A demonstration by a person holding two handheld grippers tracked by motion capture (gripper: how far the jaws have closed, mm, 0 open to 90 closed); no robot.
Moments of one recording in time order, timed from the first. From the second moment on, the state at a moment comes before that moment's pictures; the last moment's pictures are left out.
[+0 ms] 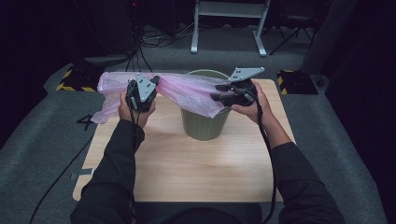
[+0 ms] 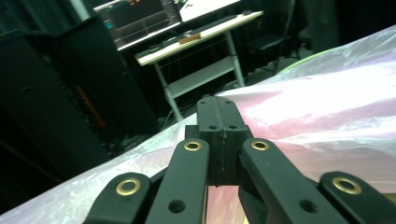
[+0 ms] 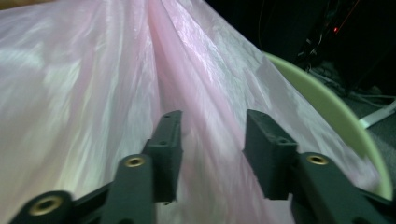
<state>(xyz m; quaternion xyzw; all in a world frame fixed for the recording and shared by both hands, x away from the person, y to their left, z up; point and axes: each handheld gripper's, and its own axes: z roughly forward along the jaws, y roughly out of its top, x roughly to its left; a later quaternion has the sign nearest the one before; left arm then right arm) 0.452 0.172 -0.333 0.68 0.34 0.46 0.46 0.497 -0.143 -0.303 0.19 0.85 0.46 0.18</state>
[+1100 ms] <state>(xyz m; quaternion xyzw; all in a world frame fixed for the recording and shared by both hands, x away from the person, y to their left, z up) 0.433 0.147 -0.331 0.69 0.30 0.48 0.45 0.523 -0.121 -0.322 0.26 0.88 0.34 0.22</state>
